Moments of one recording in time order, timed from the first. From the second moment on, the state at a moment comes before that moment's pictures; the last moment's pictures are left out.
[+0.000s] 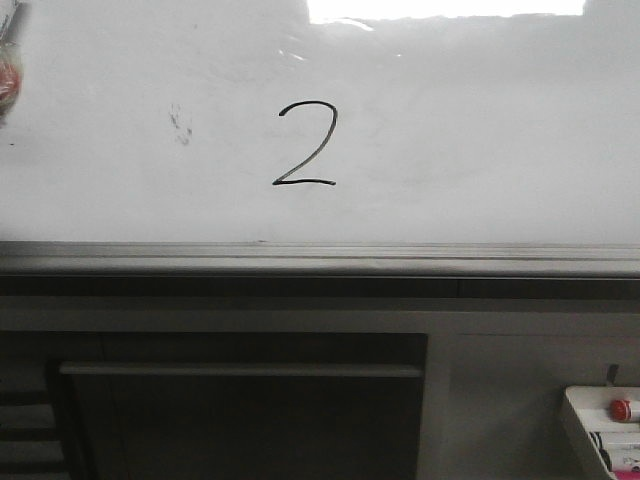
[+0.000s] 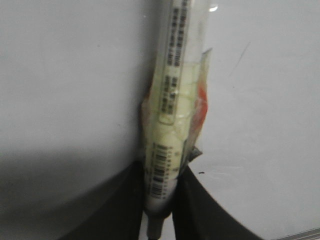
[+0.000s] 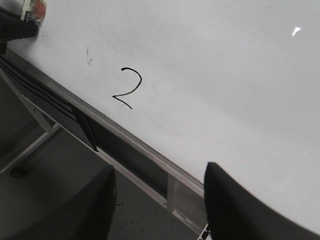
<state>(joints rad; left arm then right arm) -0.18 1.21 -0.67 -0.58 0.16 0.62 0.20 0.80 -1.10 0.41 1.01 -0.46</state>
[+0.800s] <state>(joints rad) -0.01 0.98 -0.81 -0.06 0.69 0.22 0.10 0.80 -0.81 0.32 0.84 -0.21</state>
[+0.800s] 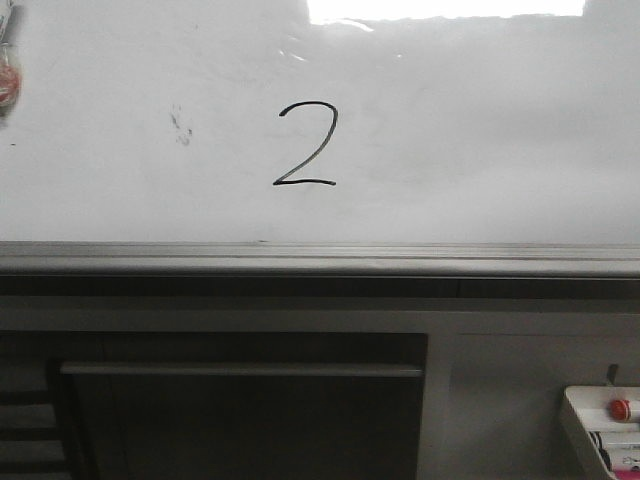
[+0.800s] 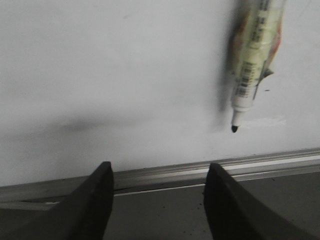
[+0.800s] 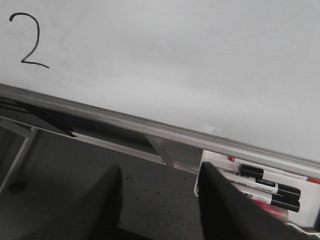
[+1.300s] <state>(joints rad) -0.01 0.52 -0.47 -0.12 0.23 0.16 0.10 0.38 -0.61 0.25 0.56 -0.24</state>
